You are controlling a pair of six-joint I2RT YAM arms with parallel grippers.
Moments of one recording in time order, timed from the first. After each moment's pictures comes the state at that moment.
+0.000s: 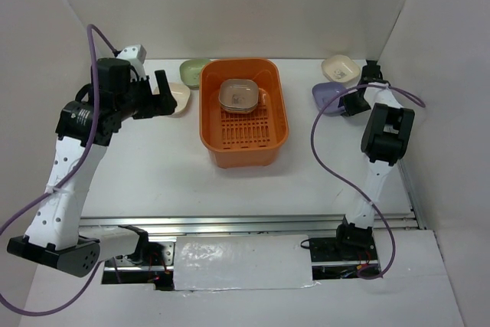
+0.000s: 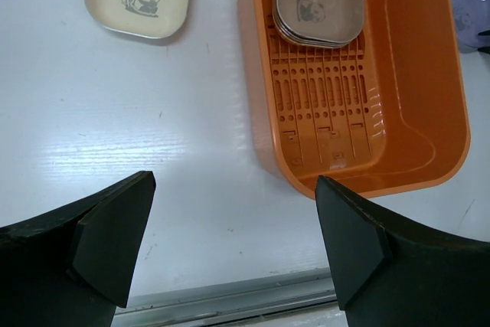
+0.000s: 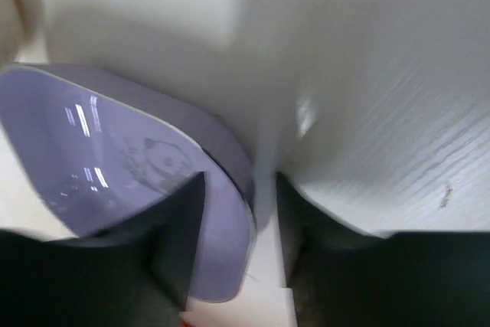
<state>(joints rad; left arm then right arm) -0.26 1.22 1.67 -1.02 -0.05 -0.32 -0.25 2.28 1.82 -0.63 -0.01 1.03</state>
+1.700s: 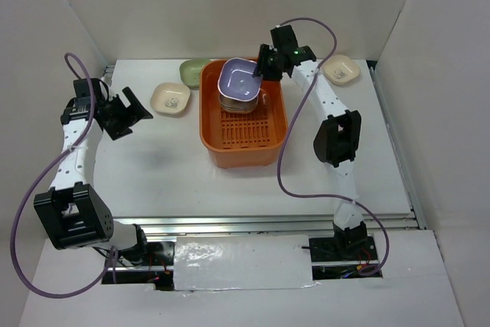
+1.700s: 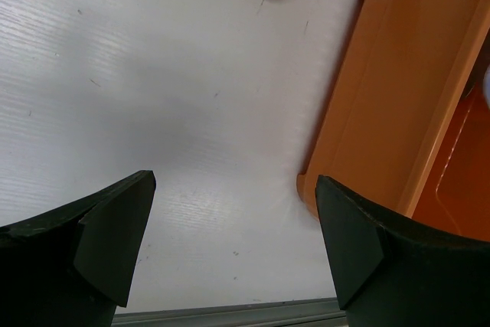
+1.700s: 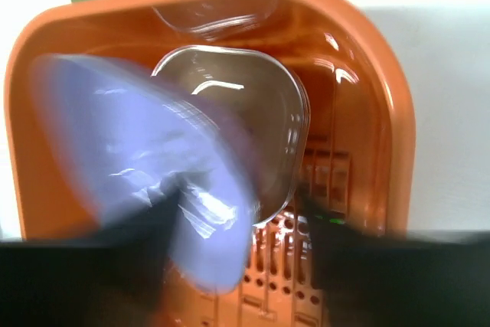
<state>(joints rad) 0.27 1.39 1.25 -0.72 0.33 -0.42 0.34 2.32 2.38 -0.80 -0.11 0.49</state>
